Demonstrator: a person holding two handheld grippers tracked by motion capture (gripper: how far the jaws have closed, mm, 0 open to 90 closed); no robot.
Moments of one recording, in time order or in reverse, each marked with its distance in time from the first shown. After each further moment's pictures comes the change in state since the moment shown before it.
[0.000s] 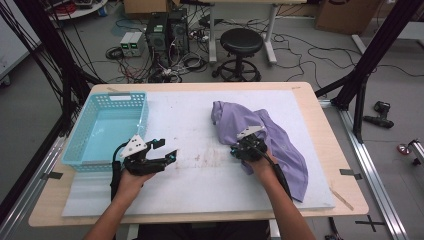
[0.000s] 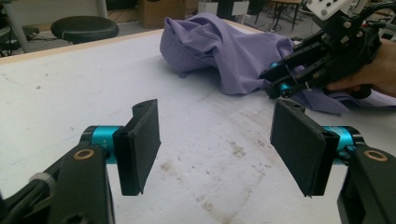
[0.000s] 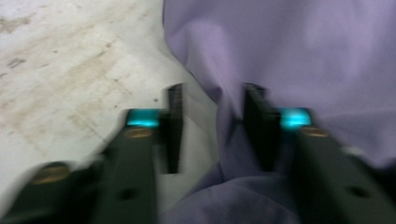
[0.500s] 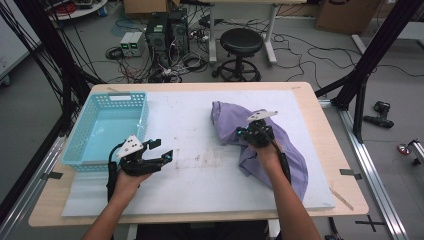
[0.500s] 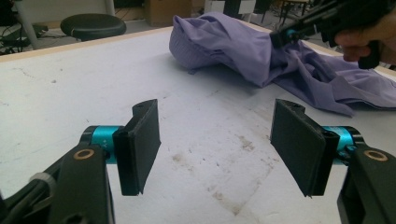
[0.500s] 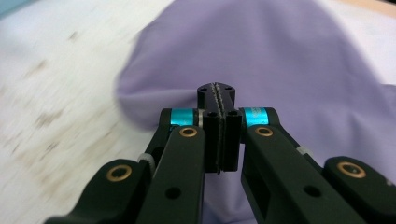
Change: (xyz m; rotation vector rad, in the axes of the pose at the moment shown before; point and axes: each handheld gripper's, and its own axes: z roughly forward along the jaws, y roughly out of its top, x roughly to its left) left arm 0.004 -0.002 -0.007 0.007 0.026 -0.005; right arm -0.029 0.027 -0.028 -0.155 0.043 0.121
